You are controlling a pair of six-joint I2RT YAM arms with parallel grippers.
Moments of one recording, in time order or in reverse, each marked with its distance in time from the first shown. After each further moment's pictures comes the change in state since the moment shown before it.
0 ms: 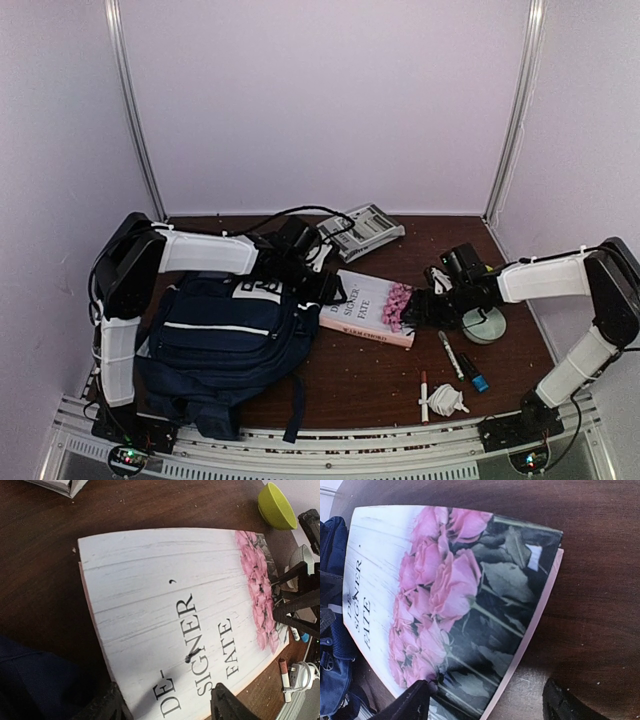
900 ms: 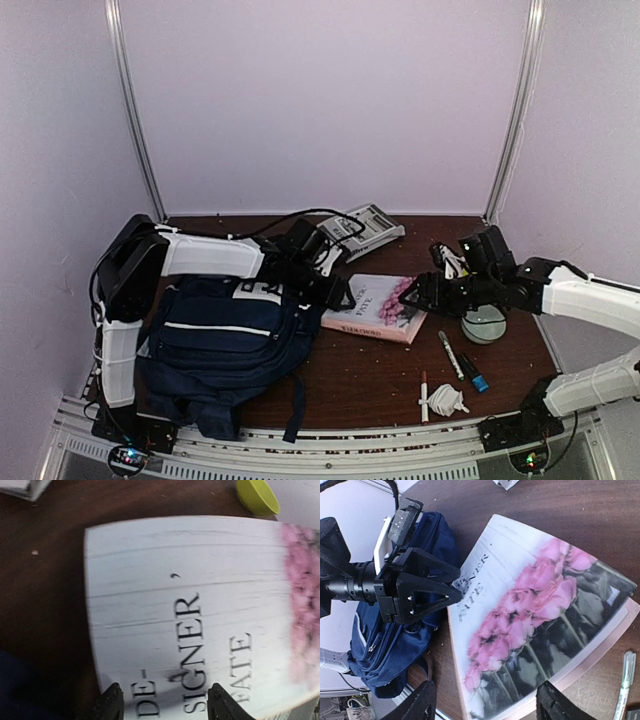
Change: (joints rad) left arm -0.039 0.009 0.016 0.002 0.036 0.020; right arm 0.172 -0.365 0.051 -0.175 0.039 0.124
